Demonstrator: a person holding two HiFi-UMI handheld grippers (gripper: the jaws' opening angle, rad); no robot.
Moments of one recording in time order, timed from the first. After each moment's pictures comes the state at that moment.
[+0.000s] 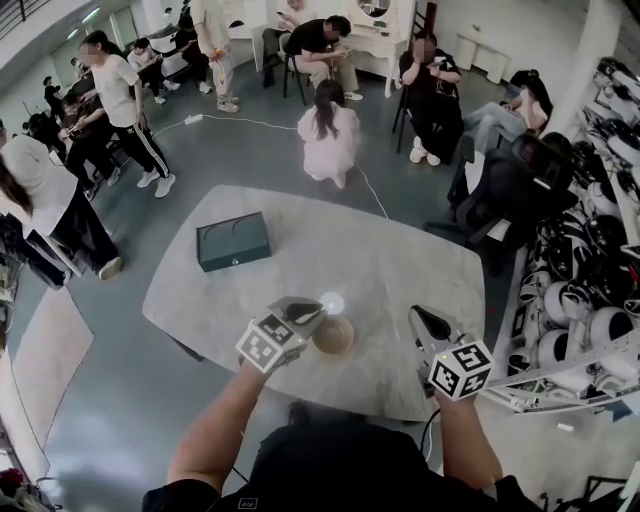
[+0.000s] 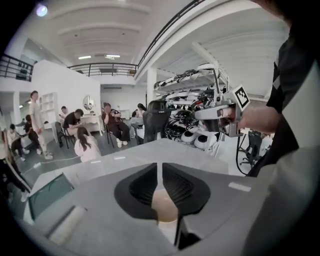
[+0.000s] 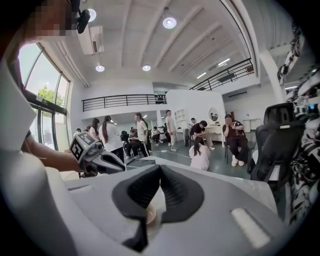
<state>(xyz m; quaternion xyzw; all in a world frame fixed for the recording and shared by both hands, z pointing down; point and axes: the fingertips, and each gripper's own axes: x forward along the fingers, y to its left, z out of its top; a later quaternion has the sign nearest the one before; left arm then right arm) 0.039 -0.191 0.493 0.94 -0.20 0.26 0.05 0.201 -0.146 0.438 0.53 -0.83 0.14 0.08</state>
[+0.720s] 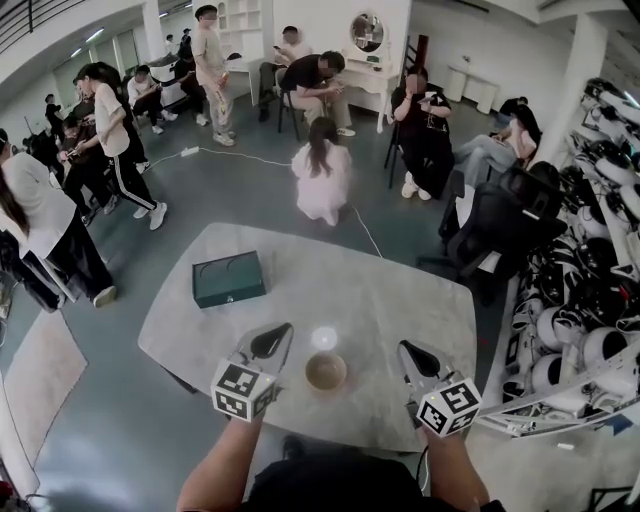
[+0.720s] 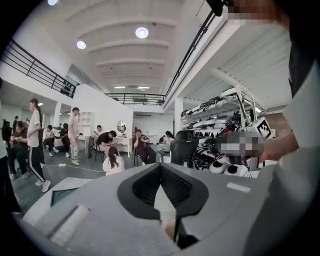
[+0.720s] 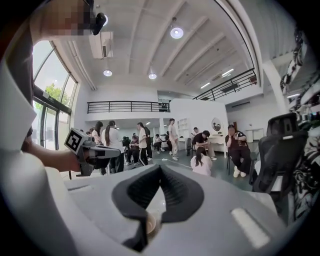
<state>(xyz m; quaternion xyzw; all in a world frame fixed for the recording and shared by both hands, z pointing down) -0.026 -0.215 0.399 0.92 -0.38 0.09 0.04 0.182 -0.146 0.402 0.53 -0.84 0.09 0.04</state>
